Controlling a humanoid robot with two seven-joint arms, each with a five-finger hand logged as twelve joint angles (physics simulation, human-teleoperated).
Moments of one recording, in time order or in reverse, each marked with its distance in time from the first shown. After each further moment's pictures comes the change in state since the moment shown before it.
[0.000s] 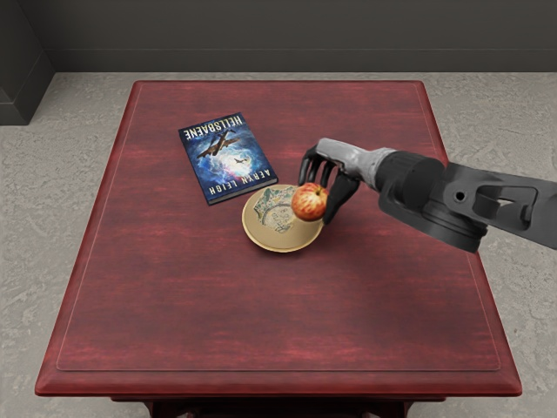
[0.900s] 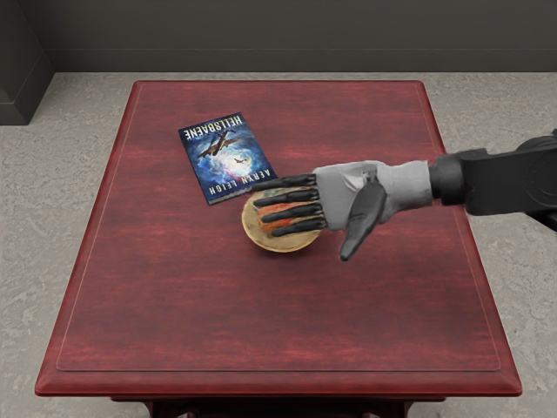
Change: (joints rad) left arm 0.000 0.000 0.001 0.000 0.000 0.000 0.000; right arm -0.216 -0.127 0.304 -0.253 1.200 0.782 -0.001
